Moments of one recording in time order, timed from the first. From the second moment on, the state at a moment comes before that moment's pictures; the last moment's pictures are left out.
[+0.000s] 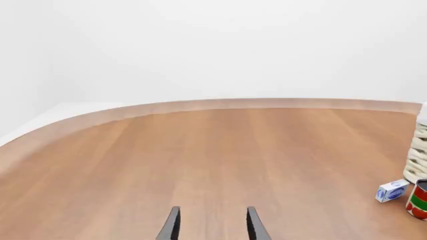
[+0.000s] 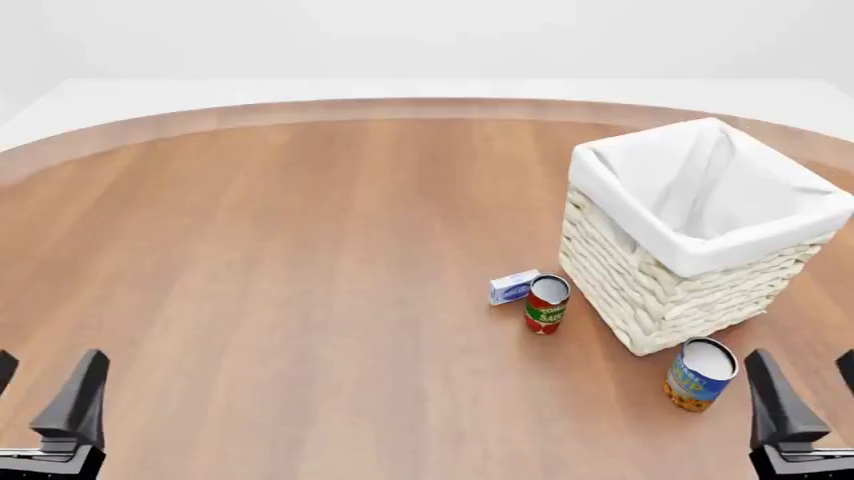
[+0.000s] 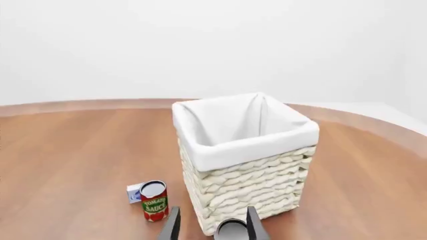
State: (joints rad) left arm 0.00 0.00 0.00 0.00 0.00; right arm 0.00 0.00 0.00 0.00 0.00
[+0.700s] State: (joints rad) left arm 0.00 0.01 0.00 0.00 0.00; right arm 0.03 0.00 -0.02 0.01 -0.01
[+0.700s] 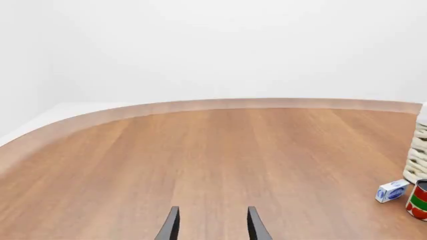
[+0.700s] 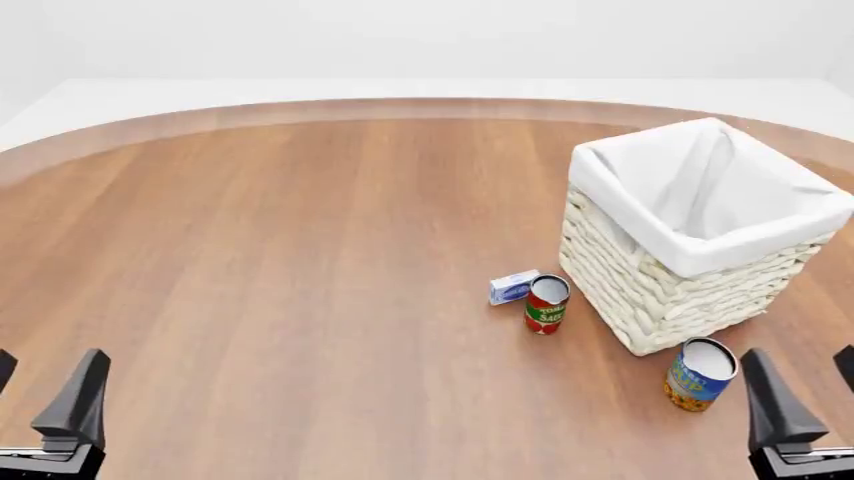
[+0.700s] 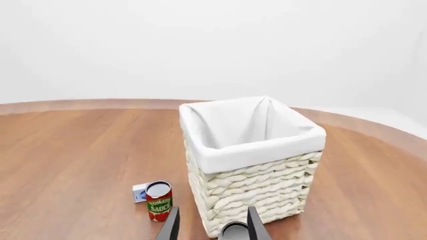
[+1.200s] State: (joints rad) left arm 0.00 0.01 0.00 0.00 0.00; right arm 0.11 0.00 -0.03 0.02 -0.04
